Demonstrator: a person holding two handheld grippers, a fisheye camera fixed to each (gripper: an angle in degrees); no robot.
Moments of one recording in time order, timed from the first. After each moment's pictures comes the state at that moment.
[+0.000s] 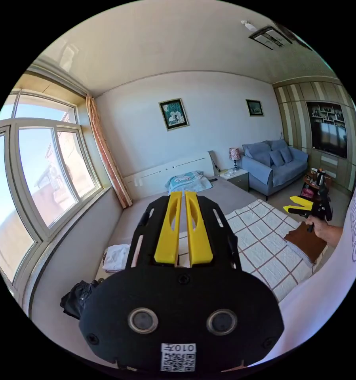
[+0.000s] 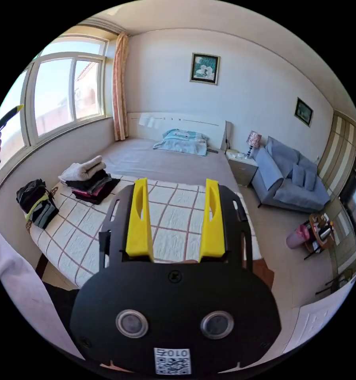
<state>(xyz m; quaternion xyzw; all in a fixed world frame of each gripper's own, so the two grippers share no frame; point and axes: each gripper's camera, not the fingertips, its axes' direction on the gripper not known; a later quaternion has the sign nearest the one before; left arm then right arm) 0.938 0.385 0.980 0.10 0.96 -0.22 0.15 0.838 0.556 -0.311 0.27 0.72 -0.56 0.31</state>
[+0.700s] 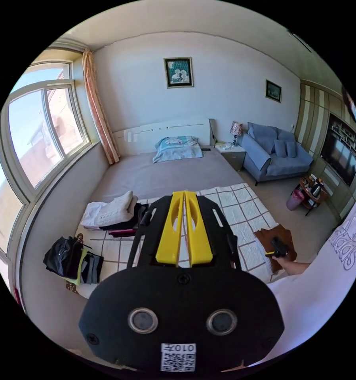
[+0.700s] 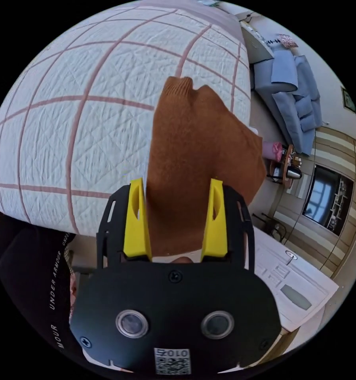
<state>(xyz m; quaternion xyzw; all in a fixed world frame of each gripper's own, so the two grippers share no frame) 0.817 0.338 0.966 0.00 0.99 -0.06 0.12 0.965 0.289 -0.625 0.12 0.97 -0.08 0.21</state>
